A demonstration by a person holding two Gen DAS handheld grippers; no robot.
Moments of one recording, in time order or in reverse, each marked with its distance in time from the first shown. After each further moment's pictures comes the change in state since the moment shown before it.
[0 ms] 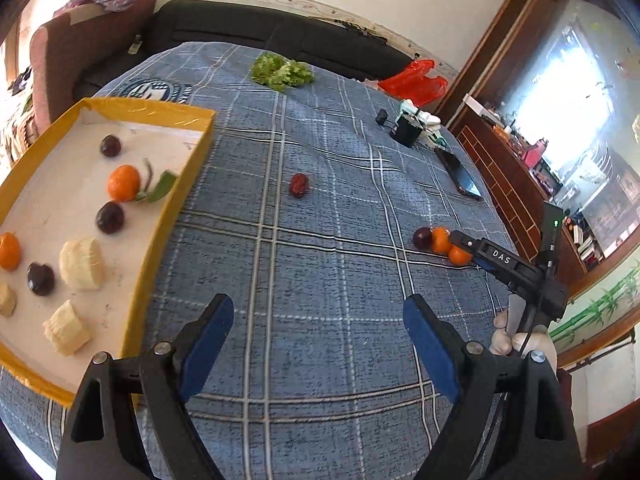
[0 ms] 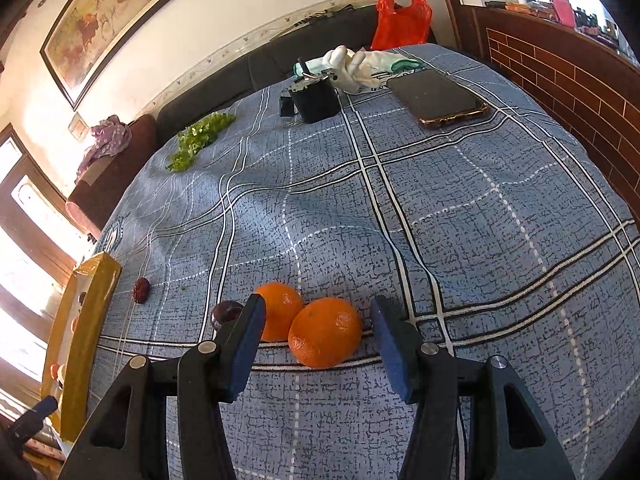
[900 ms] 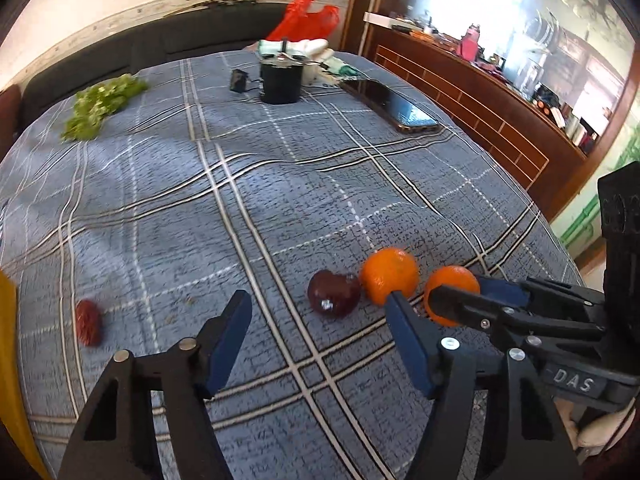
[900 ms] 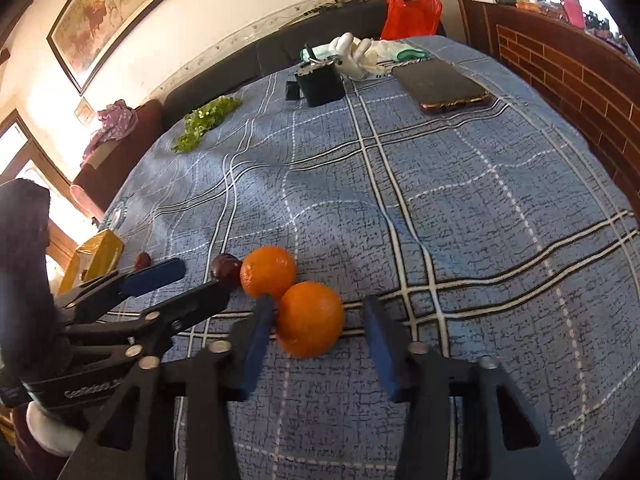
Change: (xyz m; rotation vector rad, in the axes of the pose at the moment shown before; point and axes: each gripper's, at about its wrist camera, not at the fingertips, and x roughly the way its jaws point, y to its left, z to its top) left arm 0.172 -0.121 0.056 0.452 0.125 -0.100; right arm -0.002 -0.006 -0.009 -0.019 0.048 0.049
